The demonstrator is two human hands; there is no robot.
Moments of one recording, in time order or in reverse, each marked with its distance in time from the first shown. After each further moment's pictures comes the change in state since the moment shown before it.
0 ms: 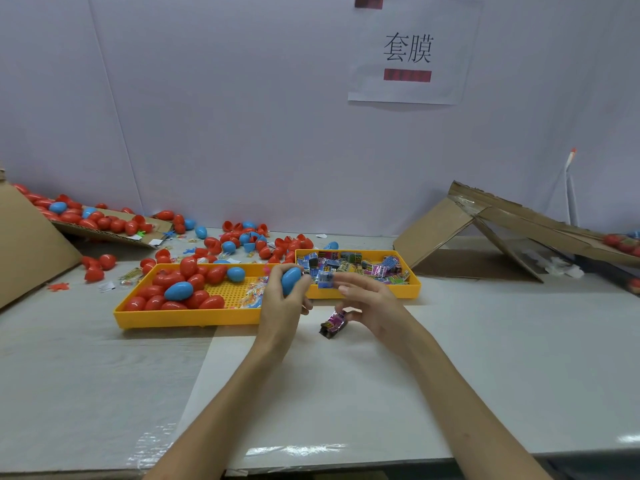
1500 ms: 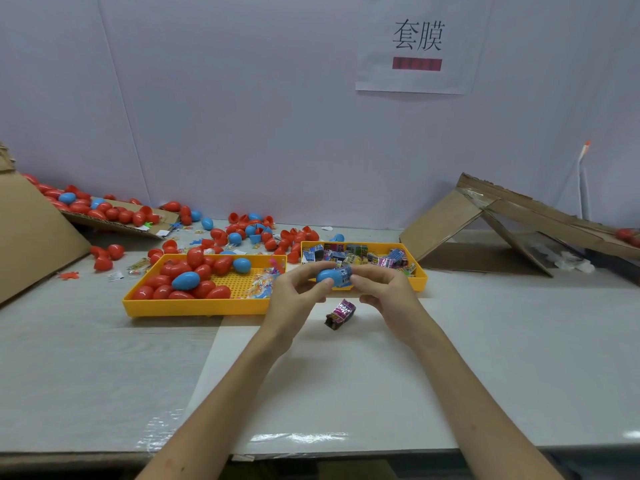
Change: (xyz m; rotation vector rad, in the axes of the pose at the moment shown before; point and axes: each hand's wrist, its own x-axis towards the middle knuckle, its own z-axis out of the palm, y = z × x) left_hand -0.006 0.006 -0.003 -0.002 -0.199 -0.006; right_hand 0.002 0.000 -0.006 -0.094 0.203 -0.055
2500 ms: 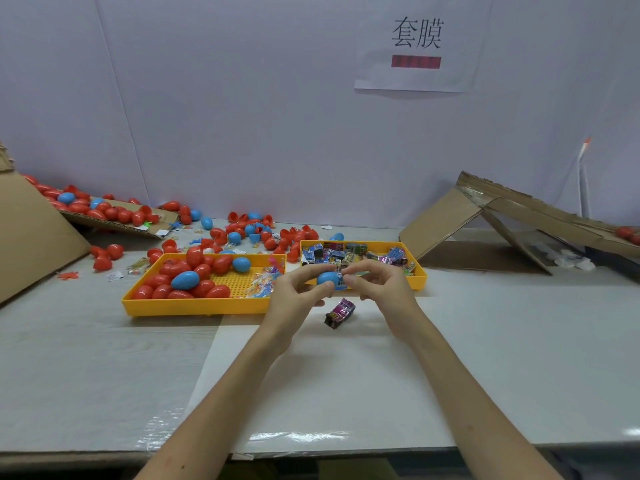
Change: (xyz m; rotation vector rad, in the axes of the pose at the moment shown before) left_hand -0.001 0.001 -0.001 -0.007 -0.038 -0.031; right_hand -0.004 -0.002 0.005 -0.169 -0.011 -0.200
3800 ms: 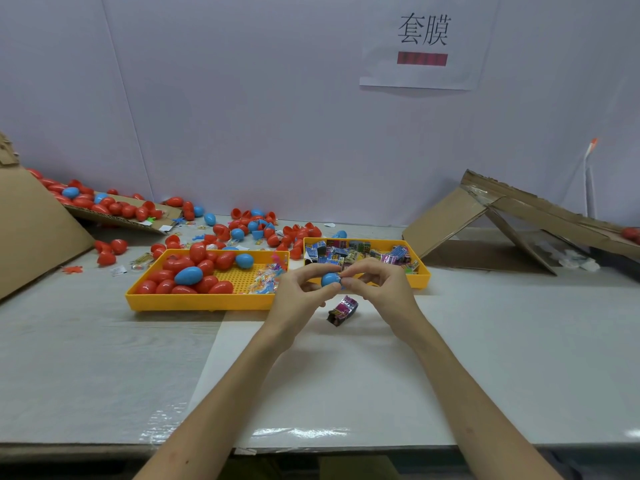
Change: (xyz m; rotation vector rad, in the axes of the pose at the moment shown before) left_hand 0.002 -0.004 0.000 0.074 -0.006 0.024; right_hand -0.003 -0.003 0.006 -0.141 -0.010 -0.091
